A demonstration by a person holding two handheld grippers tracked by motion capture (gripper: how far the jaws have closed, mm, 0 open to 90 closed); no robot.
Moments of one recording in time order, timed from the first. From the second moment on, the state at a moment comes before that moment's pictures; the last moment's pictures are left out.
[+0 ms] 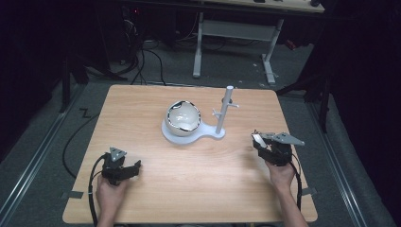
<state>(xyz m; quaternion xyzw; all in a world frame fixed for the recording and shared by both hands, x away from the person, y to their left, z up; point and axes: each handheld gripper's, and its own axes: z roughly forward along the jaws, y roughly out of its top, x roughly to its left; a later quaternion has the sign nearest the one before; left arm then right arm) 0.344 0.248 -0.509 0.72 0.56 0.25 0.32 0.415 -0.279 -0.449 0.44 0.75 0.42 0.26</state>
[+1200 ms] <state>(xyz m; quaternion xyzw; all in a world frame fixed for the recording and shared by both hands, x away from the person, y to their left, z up) 0.344 0.248 -0.509 0.72 0.56 0.25 0.32 0.393 -0.269 -0.380 0.38 0.74 0.48 0.27</state>
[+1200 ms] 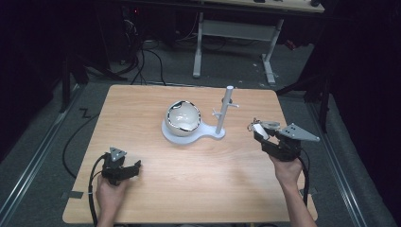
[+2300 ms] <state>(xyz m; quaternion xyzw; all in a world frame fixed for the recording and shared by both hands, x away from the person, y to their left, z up) 0.344 0.248 -0.509 0.72 0.56 0.25 0.32 0.403 -0.244 -0.329 0.34 0.73 0.53 0.26</state>
